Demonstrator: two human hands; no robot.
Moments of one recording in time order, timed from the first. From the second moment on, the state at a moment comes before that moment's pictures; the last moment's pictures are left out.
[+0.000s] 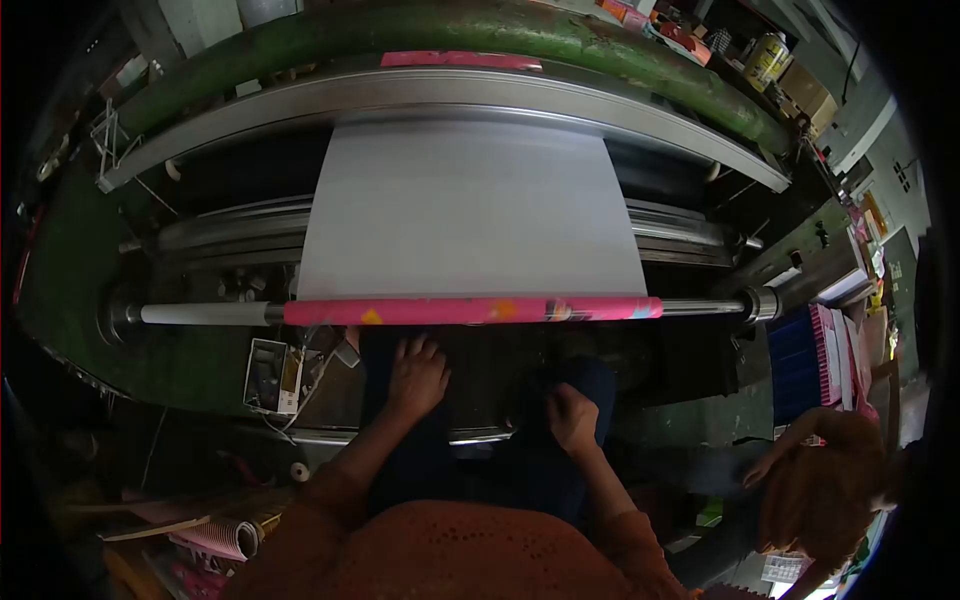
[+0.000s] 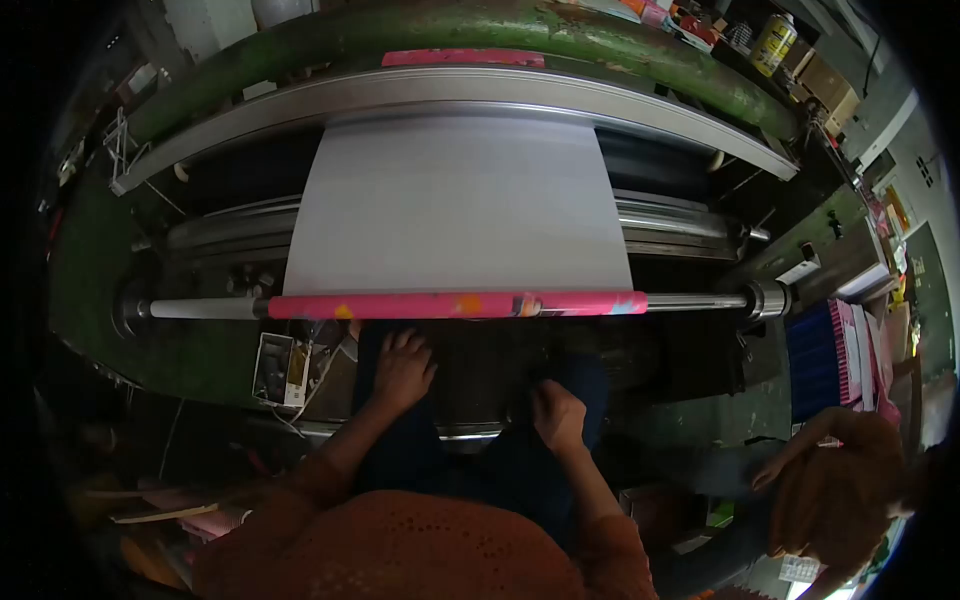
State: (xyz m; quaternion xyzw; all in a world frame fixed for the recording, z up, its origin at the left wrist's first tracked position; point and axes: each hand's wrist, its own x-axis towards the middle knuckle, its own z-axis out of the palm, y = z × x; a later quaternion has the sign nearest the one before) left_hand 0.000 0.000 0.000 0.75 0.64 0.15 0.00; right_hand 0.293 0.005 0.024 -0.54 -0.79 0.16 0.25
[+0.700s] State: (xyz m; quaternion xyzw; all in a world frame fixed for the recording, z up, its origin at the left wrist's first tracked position) left_hand -0.004 -0.022 0.069 0.76 0.53 0.37 -0.04; right_hand -0.009 0.147 0.202 -0.20 -0.92 0.22 0.25
